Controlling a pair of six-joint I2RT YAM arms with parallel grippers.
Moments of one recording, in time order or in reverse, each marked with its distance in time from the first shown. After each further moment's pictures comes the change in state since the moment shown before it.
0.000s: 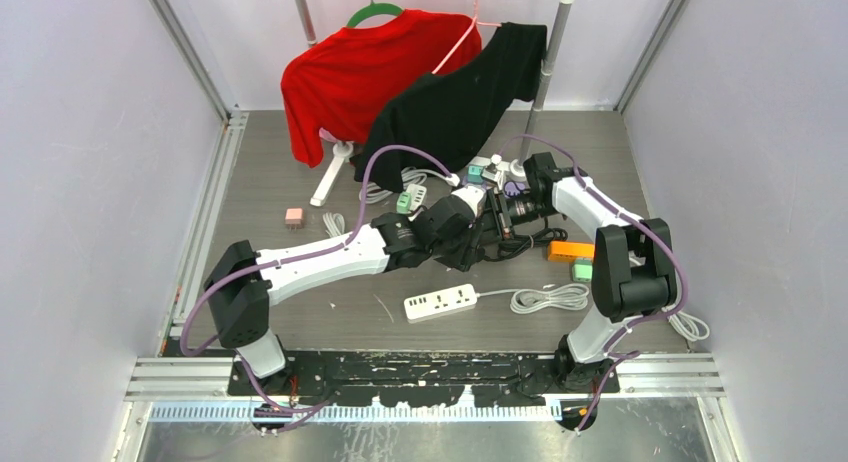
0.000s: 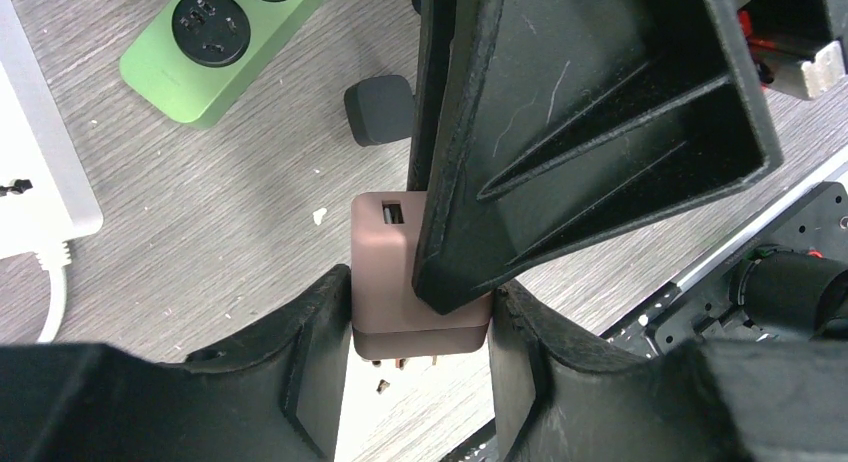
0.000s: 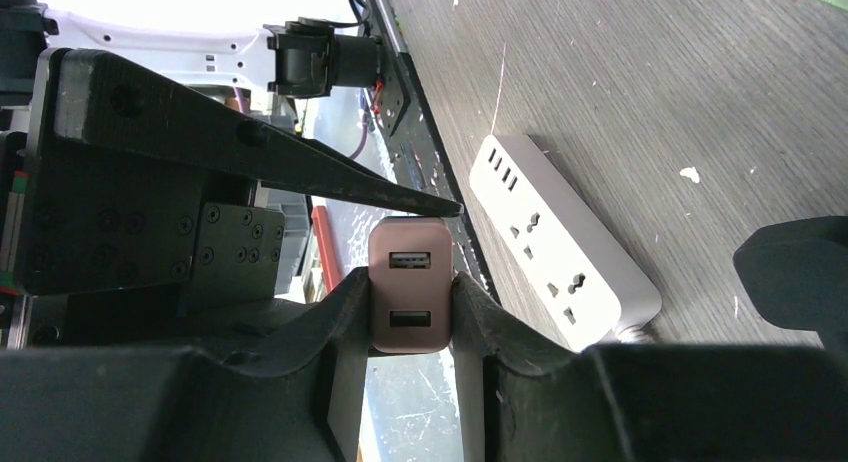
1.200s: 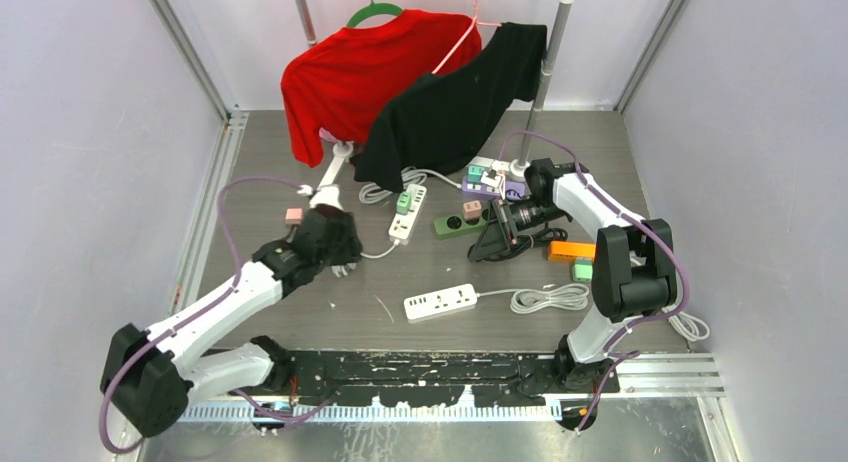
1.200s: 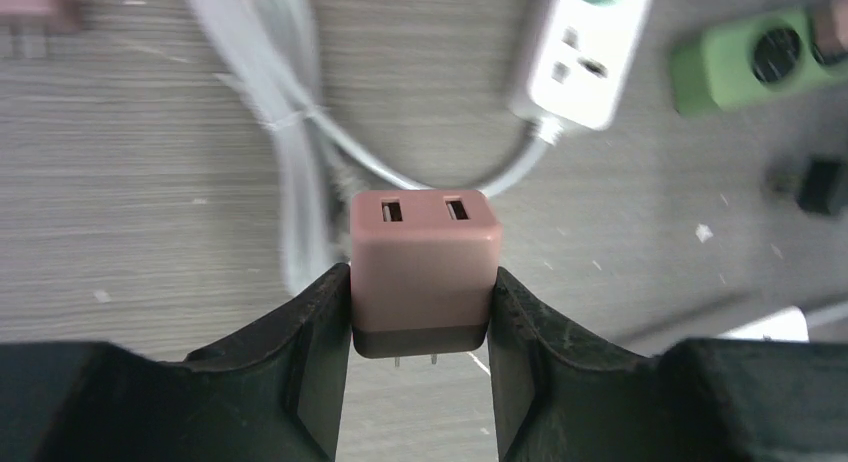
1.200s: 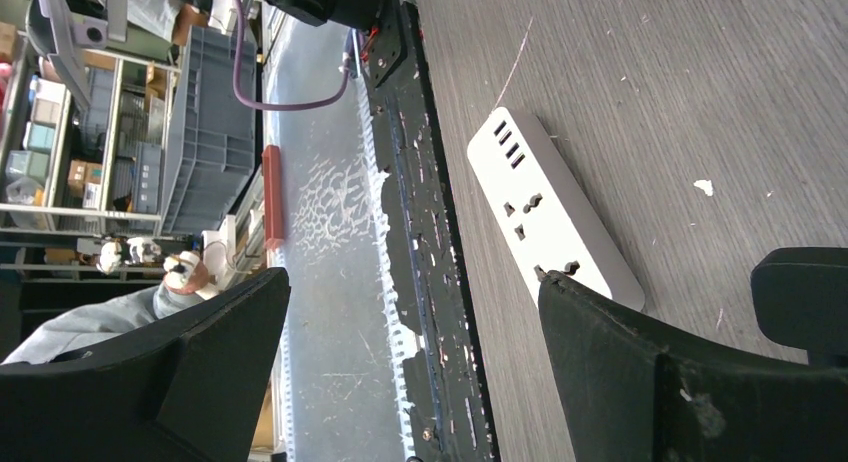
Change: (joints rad) left arm 0.373 -0.580 -0.615 0.027 -0.139 -0.086; right arm -0.002 -0.001 0.040 -0.284 -0.025 -0.480
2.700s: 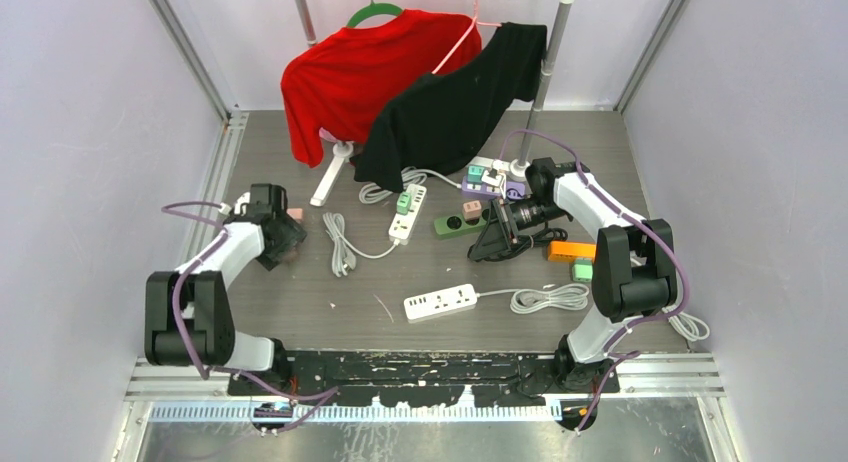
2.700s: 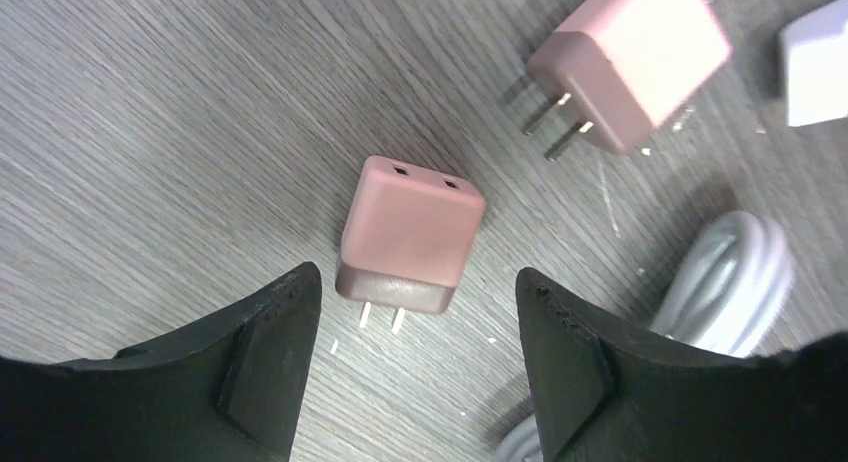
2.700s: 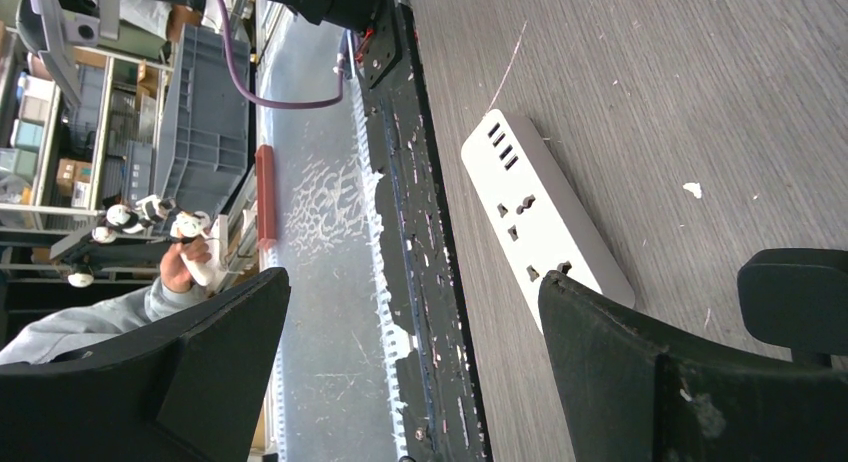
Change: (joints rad) left arm 0.709 0.325 0.013 -0.036 0.076 -0.238; right arm -0.006 0.000 0.005 0.000 0.002 -0.010
